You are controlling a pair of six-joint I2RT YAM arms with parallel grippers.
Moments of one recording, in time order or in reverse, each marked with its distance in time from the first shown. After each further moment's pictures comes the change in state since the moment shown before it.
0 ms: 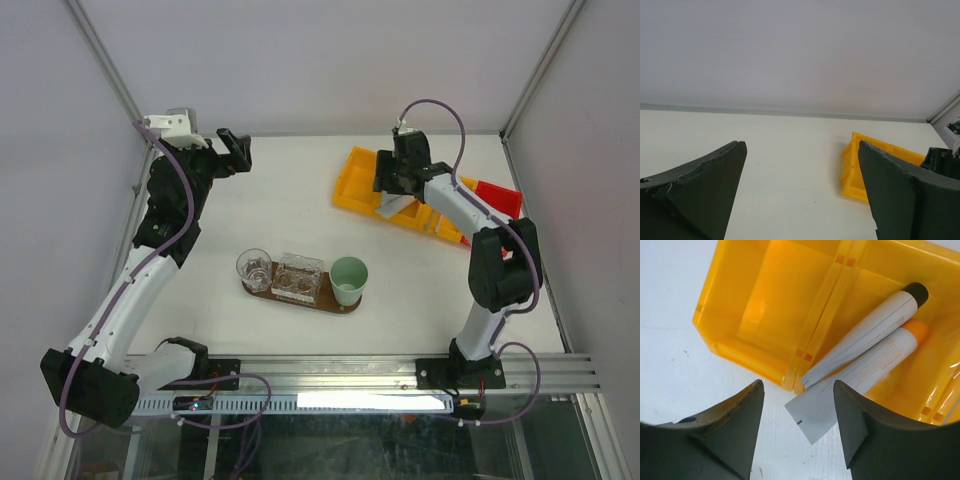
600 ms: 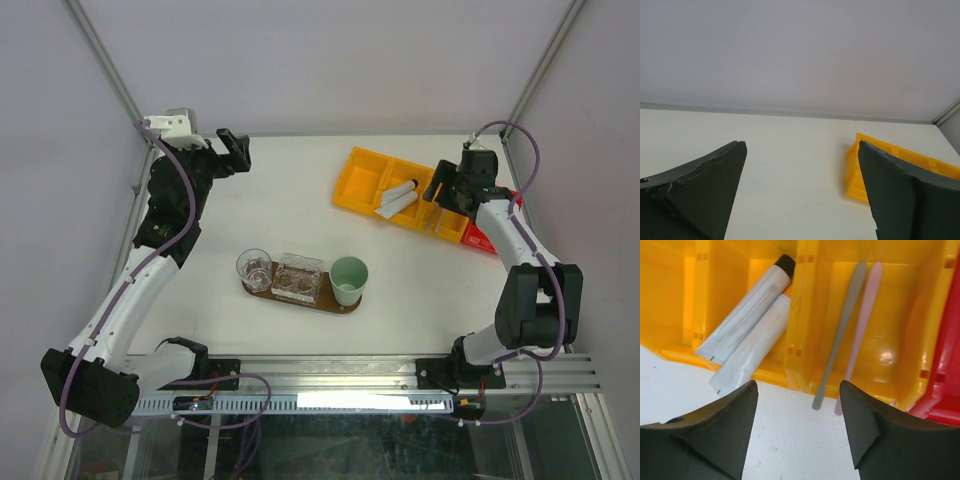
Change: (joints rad) left arm 0.000 0.000 -0.005 0.005 -0.025 0.016; right arm -0.297 -0.280 -0.282 0.002 -0.078 0.056
